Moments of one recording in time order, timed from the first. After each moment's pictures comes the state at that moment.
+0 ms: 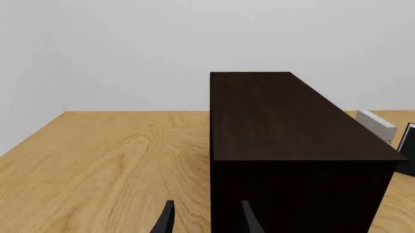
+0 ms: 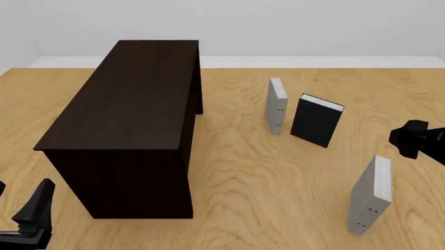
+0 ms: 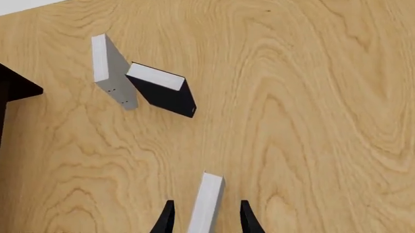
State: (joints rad) left arm 0.00 0.00 0.00 0.00 0.00; right arm -0.11 0.84 -0.76 0.69 0.13
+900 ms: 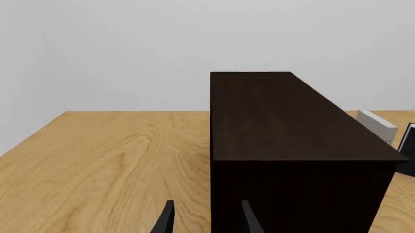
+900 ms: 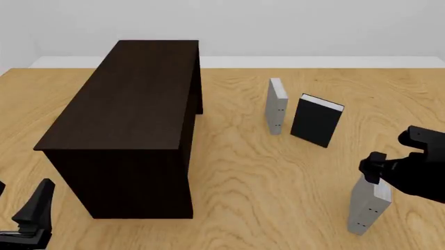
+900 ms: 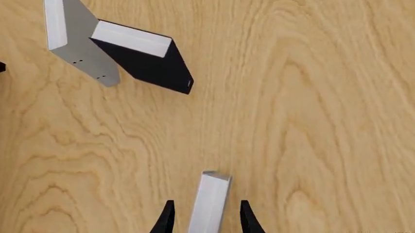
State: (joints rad) left arm 0.00 0.00 0.00 0.00 0.00; right arm -0.08 1.02 -0.51 0.39 0.20
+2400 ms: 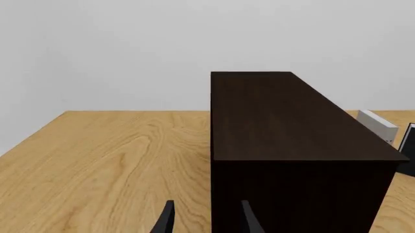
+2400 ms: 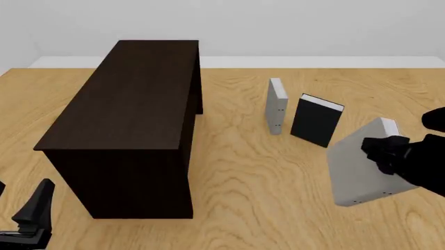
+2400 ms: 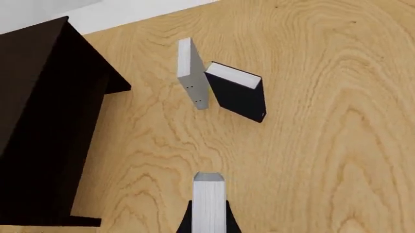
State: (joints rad) left arm 0.00 0.00 0.00 0.00 0.00; right arm 0.19 0.71 -0.60 0.50 0.33
